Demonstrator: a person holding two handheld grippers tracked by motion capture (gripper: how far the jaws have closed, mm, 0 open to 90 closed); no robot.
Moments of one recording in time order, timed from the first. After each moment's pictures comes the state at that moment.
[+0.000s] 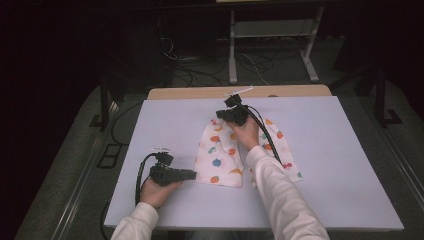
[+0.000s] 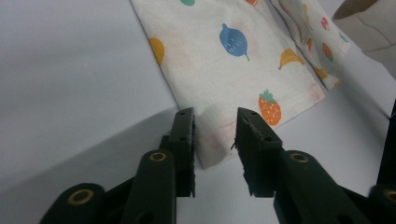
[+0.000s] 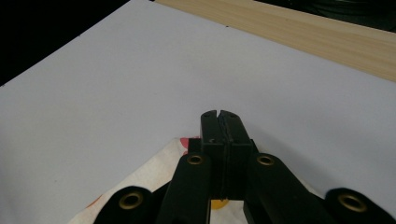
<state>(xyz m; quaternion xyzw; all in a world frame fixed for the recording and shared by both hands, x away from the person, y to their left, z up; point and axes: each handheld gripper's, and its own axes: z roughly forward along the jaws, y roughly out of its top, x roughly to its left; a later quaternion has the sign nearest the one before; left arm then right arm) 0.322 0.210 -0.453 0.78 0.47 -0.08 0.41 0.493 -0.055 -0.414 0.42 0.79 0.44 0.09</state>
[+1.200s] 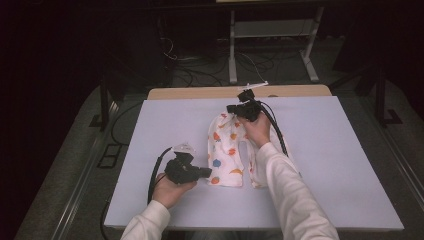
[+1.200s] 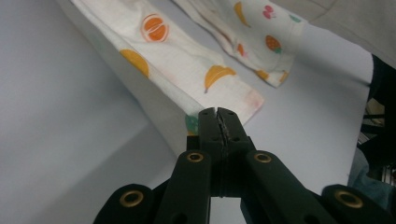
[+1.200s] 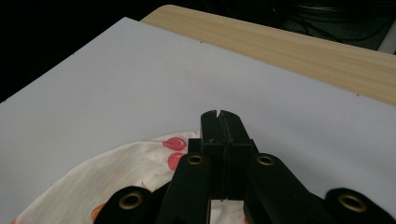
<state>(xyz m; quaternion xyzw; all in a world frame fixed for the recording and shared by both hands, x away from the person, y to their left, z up) 0.305 0.150 -0.408 0.84 0.35 -0.03 0.41 0.493 -0.093 -0.398 0.44 0.77 0.45 0.10</state>
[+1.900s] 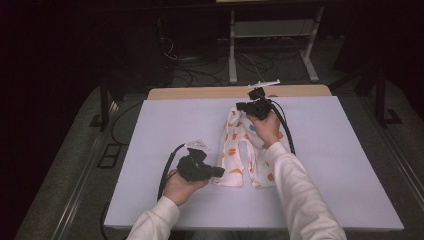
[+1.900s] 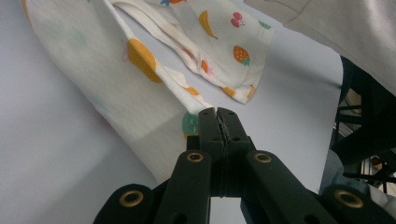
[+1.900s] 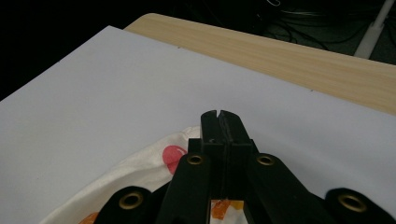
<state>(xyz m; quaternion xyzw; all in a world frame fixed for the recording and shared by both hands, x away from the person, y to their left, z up) 0.308 0.119 -0.399 0.85 0.32 -0.05 0.42 0.491 -0.122 -0.392 0.45 0.76 0.45 0.11</state>
